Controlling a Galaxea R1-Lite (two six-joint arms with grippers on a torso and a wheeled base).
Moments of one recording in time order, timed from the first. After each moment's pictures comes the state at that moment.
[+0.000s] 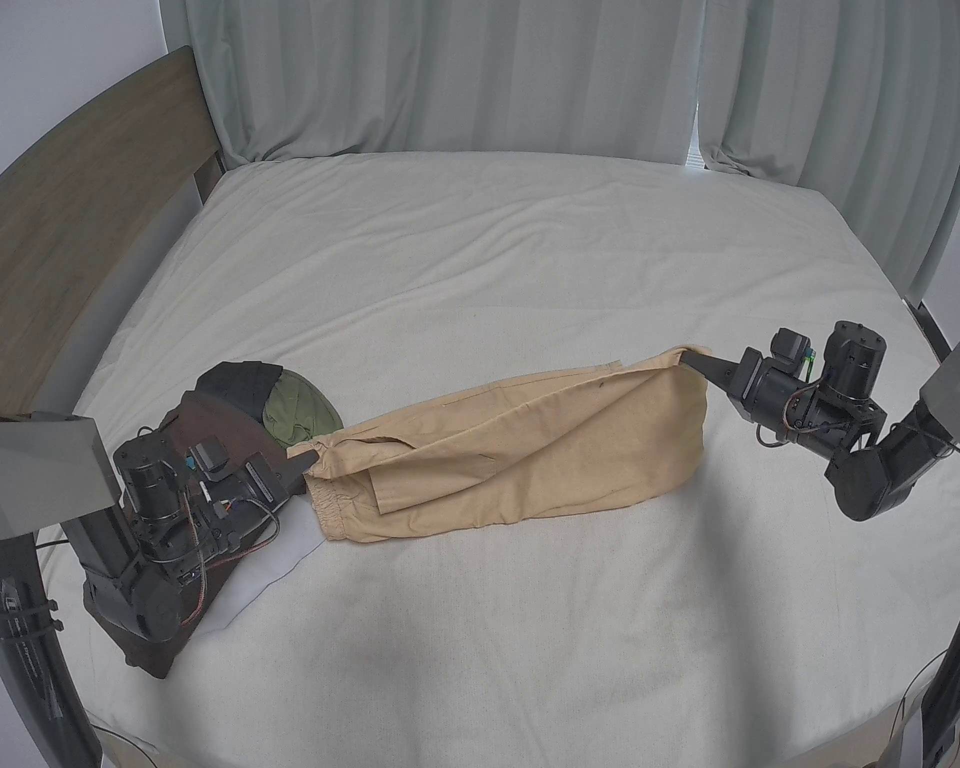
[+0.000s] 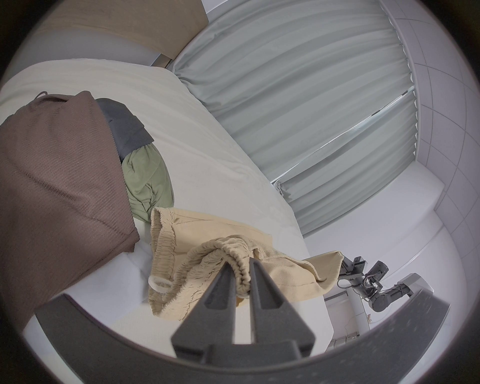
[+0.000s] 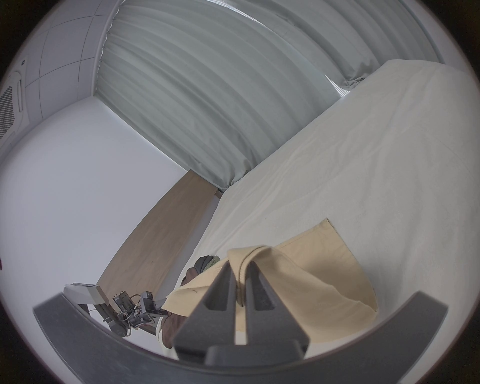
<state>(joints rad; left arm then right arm) -0.11 2.15 -0.48 -1.55 -0.44 -0.75 0.12 2.04 -0.88 -1.15 0.57 0.65</state>
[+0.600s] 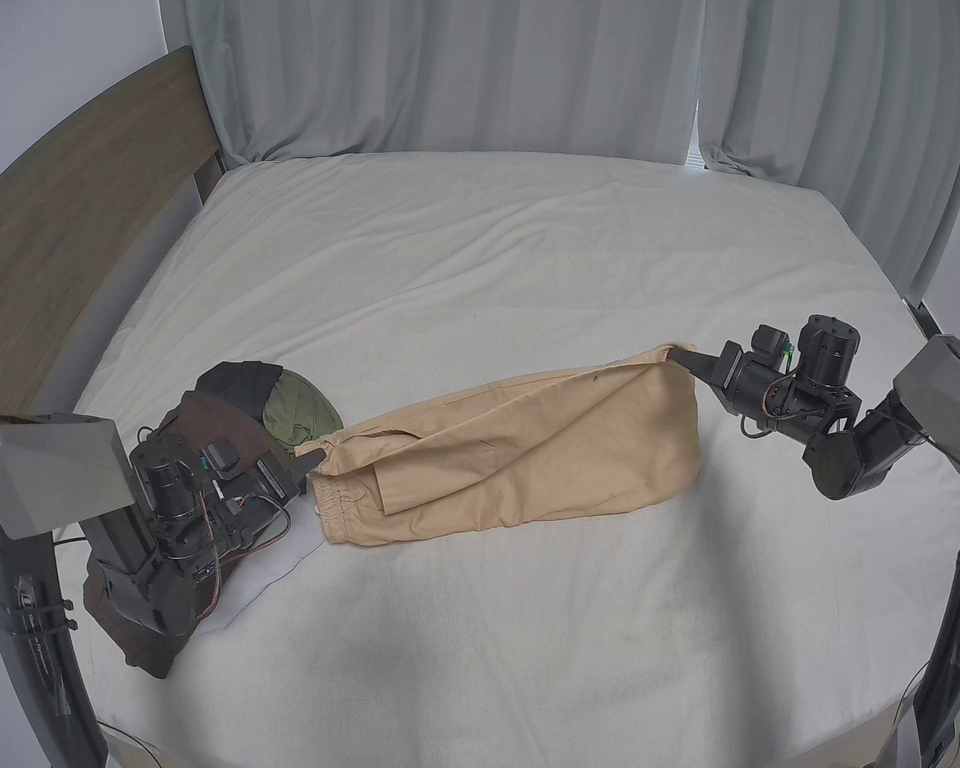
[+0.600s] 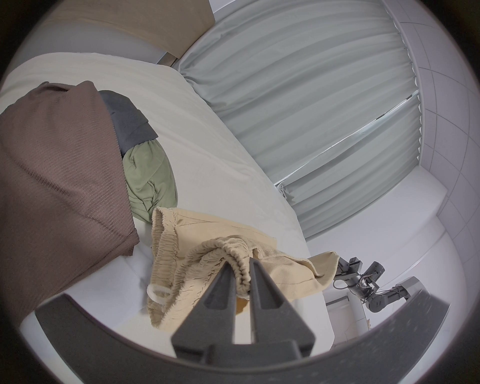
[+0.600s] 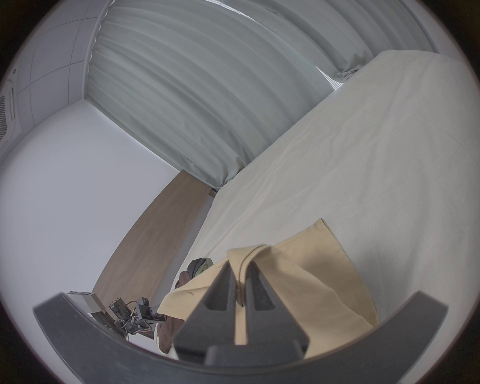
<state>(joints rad) -0.12 2.21 -0.54 -1.55 -0.41 -0.77 0.11 2.15 -1.05 -1.06 0.57 0.67</state>
